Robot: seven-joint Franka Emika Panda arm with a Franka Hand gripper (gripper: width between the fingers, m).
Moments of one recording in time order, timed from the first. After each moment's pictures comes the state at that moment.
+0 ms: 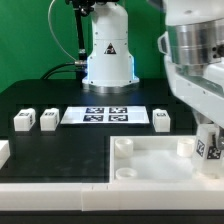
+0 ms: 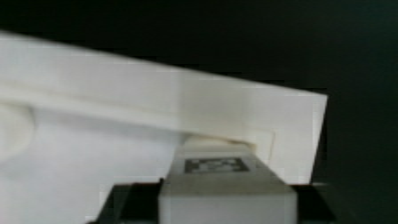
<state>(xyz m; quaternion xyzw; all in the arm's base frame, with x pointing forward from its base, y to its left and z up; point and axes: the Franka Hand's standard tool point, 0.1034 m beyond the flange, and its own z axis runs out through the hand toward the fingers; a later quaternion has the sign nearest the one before) 0.637 0.132 0.078 -0.74 0.67 0.05 0.07</state>
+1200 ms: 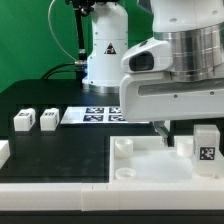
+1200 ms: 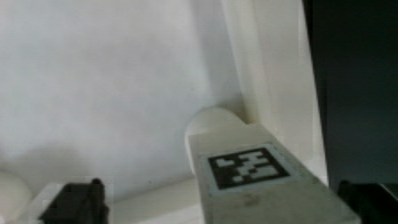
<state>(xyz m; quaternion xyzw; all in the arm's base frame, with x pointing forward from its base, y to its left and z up) 0.630 0.107 0.071 -0.99 0.12 0.02 0.08</state>
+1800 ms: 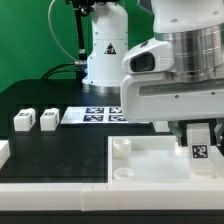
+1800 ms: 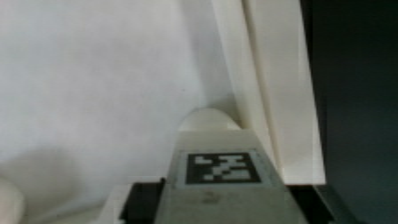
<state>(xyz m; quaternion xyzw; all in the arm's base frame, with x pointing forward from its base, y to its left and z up) 0.634 0.111 0.070 -0.98 0.15 0.02 0.08</state>
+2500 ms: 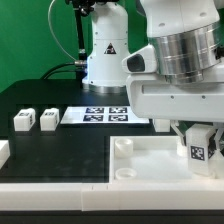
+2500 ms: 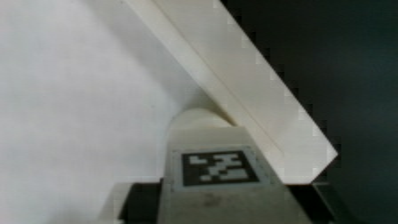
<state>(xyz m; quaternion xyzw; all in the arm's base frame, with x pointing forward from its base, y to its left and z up) 0.635 0.112 0.069 -0.93 0.35 0.03 0.11</state>
